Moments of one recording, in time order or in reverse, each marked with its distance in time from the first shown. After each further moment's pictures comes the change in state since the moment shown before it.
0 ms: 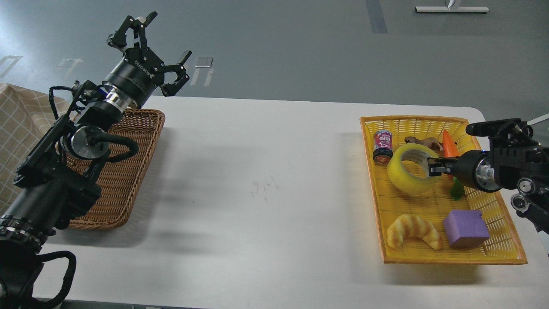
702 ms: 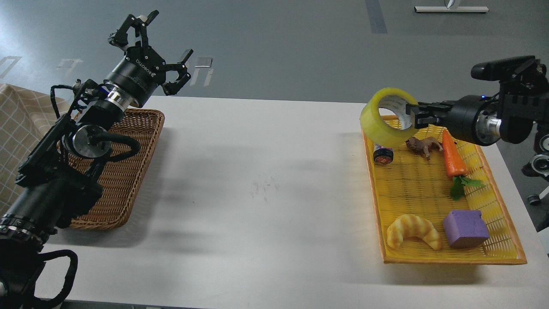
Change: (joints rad) left arm -0.010 -0.008 0.000 0.000 0.000 0.000 0.000; right arm 0.214 0.004 -0.010 0.171 0.121 0.000 -0.003
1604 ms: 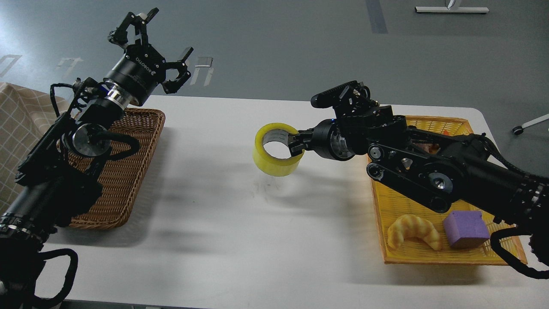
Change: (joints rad) left arm -0.004 0.000 -0.001 -0.002 0.000 0.000 0.000; right arm 0.168 0.639 -0.256 -0.379 -0.051 0.000 -0.079
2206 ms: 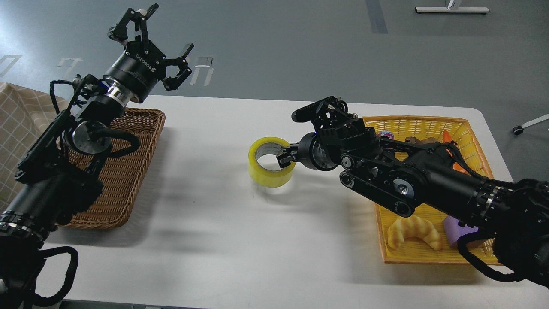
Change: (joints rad) left arm -0.010 0.000 0.000 -0.004 0.000 0.000 -0.002; right arm -0.010 0.110 -0.034 -0.161 -0.019 0.000 0.000
